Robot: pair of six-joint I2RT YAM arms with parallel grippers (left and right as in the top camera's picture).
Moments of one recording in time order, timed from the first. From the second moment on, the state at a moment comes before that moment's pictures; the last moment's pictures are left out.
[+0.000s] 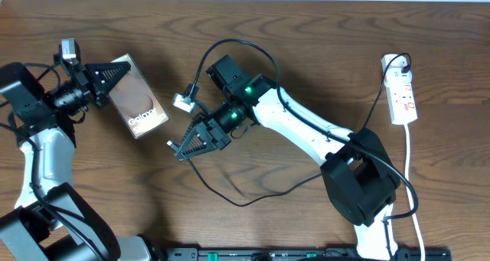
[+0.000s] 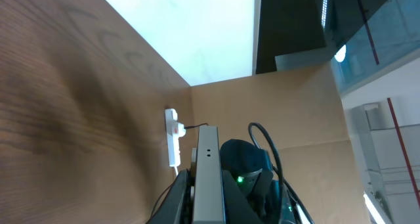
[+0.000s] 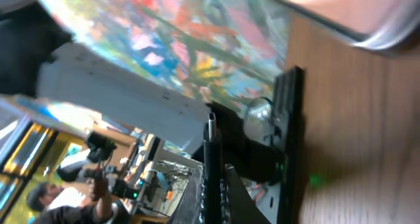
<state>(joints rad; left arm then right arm) 0.54 1.58 0.98 0.20 1.48 -0.96 0.74 2.09 1.65 -0.70 -1.47 -0.12</state>
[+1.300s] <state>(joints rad) 0.54 1.58 0.98 0.21 1.46 -0.96 0.64 2.09 1.43 -1.18 -0.17 0.50</state>
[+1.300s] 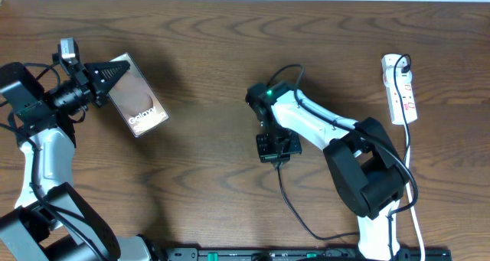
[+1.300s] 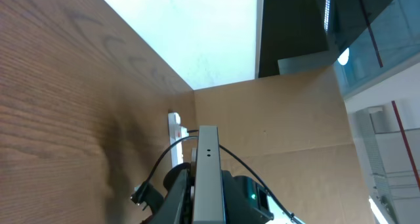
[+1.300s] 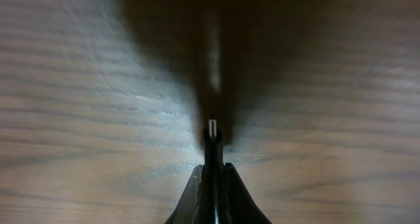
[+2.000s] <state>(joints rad) 0.54 1.58 0.98 0.21 1.46 -0.96 0.71 2.08 1.34 -1.15 -0.21 0.58</state>
